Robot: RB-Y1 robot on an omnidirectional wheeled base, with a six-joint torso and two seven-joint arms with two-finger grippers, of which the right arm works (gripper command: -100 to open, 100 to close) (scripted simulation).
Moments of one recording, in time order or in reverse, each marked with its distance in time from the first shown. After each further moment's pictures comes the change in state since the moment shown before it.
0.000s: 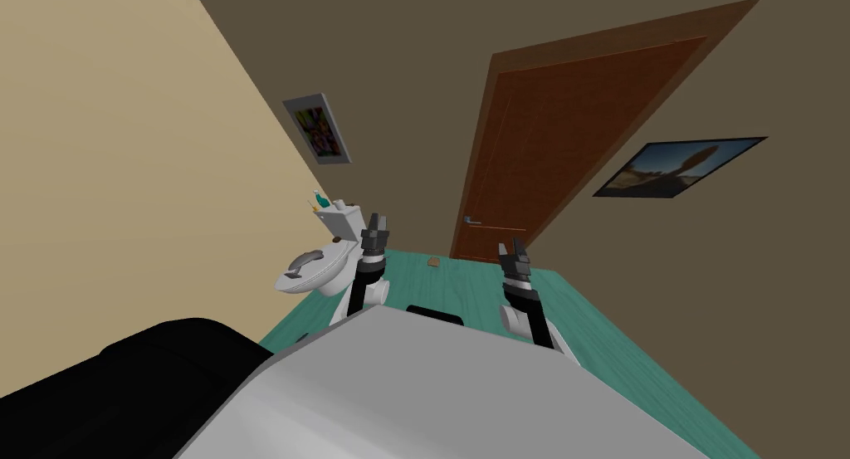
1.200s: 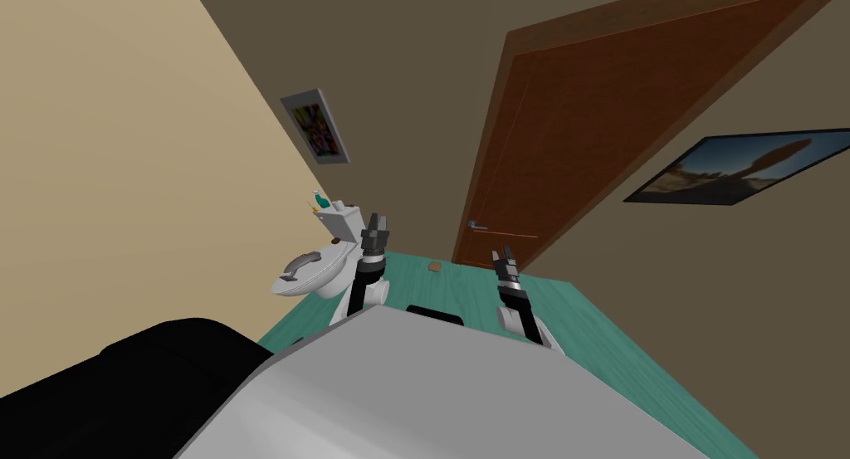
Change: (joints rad) arm -0.102 -0.043 -0.004 0.298 -0.021 -0.045 -0.036
